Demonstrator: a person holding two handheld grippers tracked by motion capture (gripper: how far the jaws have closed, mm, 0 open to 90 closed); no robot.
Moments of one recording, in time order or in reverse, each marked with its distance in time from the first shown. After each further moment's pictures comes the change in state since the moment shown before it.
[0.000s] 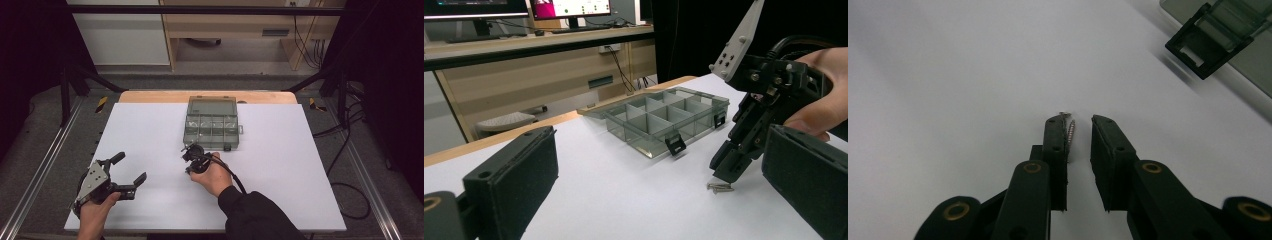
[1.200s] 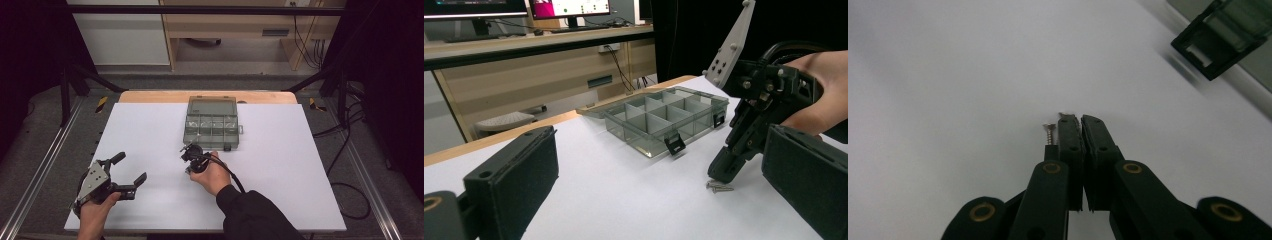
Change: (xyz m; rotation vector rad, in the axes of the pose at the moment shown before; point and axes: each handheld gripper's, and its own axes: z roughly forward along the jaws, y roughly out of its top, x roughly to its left) left arm 0.000 0.000 0.000 0.003 -0.003 -0.002; right arm -0.002 0.001 0.004 0.009 -0.009 -0.018
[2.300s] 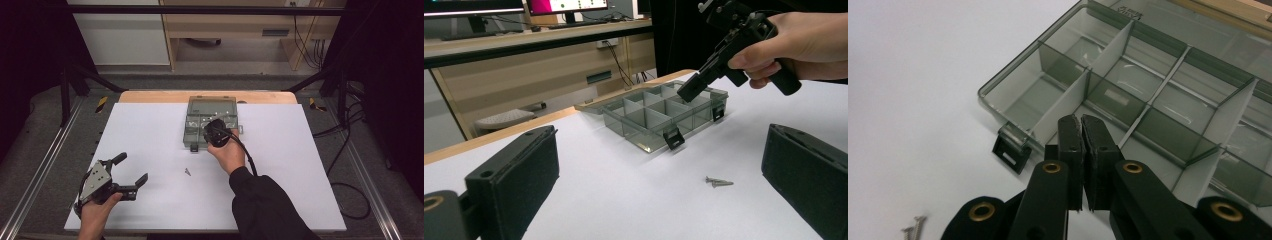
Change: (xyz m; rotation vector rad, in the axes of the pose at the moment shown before) left arm -0.001 -0.001 0.002 0.027 -0.006 0.025; right arm -0.081 0.017 -0.031 -0.297 -0.147 0.102
